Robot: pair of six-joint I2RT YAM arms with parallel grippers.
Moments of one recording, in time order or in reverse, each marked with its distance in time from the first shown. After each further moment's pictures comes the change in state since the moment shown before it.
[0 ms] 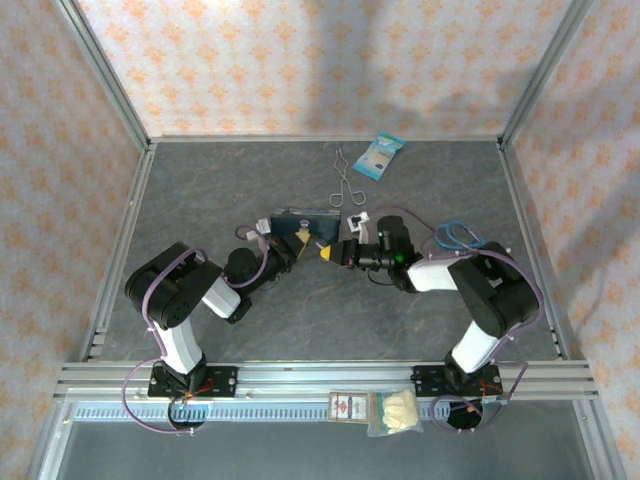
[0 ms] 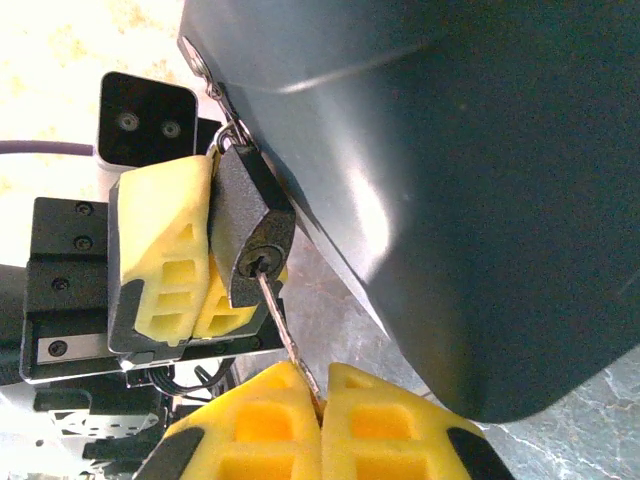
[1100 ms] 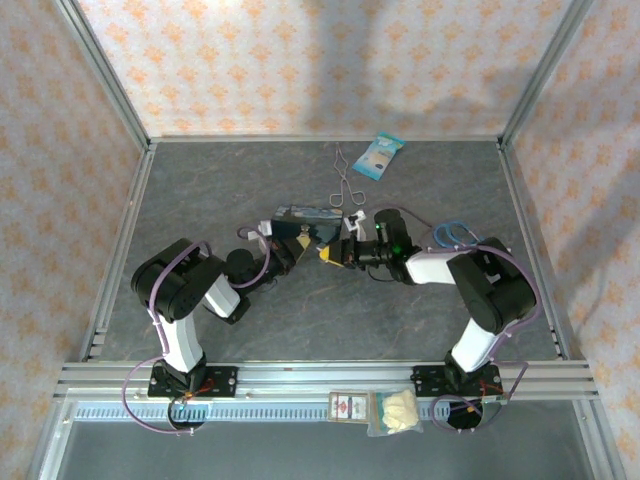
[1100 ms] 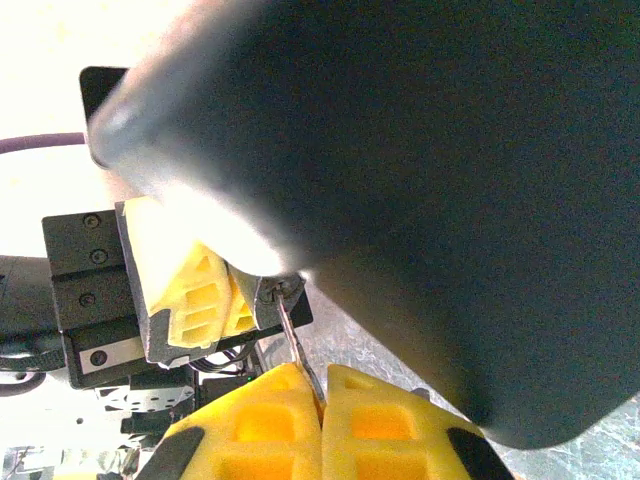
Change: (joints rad) left arm 0.026 0.058 -0.010 0.060 0.104 0.067; right arm -0.017 0.031 0.062 -0.105 -0.083 0.039
